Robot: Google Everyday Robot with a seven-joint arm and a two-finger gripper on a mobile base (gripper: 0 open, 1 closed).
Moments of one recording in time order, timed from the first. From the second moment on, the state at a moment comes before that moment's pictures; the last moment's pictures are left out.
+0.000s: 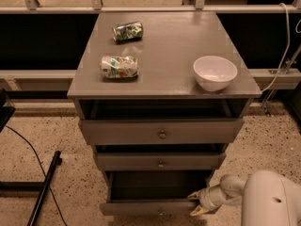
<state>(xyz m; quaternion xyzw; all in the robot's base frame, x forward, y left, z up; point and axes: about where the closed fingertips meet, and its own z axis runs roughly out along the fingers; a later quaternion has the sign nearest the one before) 0.485 -0.212 0.158 -0.73 0.61 0.19 0.25</state>
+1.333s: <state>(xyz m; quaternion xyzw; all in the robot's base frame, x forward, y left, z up) 0.434 -0.184 0.162 -0.73 0.60 0.22 0.25</state>
